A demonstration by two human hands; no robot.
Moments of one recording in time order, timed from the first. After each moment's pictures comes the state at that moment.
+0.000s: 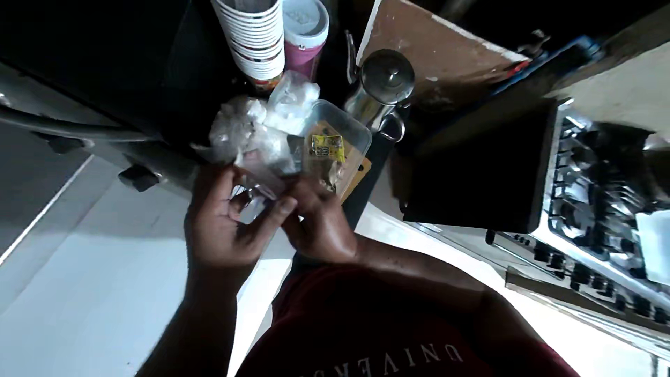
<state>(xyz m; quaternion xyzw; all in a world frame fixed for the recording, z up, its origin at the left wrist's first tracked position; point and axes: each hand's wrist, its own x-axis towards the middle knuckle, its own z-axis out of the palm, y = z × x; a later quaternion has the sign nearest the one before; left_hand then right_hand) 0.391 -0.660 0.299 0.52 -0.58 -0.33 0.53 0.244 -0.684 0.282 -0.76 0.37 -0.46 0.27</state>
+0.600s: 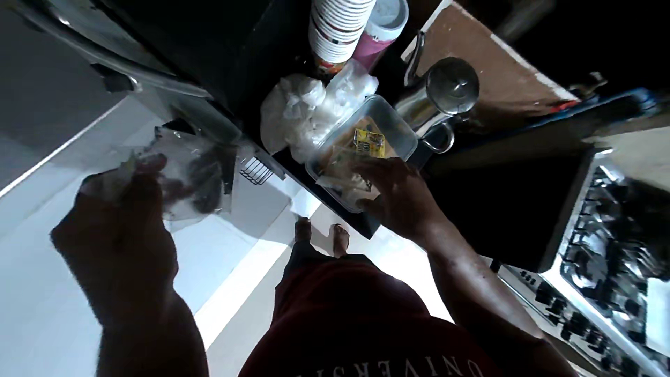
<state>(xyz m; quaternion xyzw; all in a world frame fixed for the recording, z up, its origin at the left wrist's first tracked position) 0.499 -0.600 0.266 0.74 -0.40 -0.19 0.51 0.179 -0.719 0.305 -0.88 0.44 -0.03 0.18</state>
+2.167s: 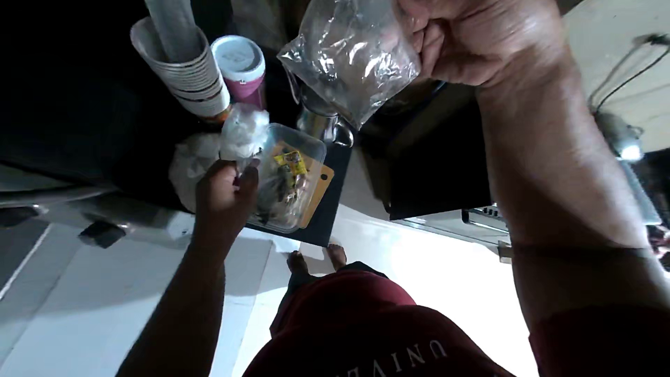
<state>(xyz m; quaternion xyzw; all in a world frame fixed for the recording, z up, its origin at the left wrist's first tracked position) 0.366 -0.728 0.291 0.58 -0.67 -0.28 0.37 0.060 -0.796 0.497 -0.58 0.42 -0.39 0.58</state>
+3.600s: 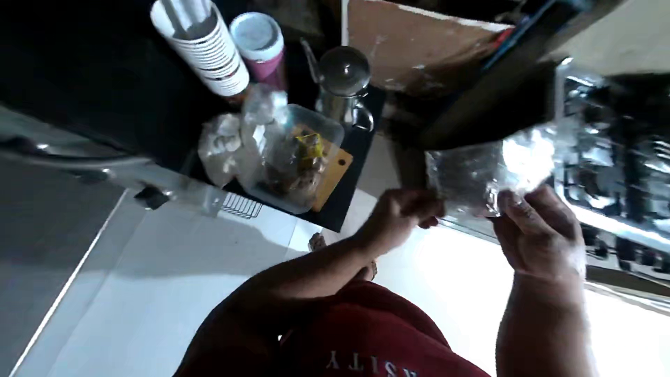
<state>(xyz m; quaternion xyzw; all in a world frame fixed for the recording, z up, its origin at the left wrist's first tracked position) 0.169 -0.659 0.295 0.26 -0.52 -0.74 0.33 -0.036 -0.592 0.329 -0.48 0.50 -0.61 0.38</state>
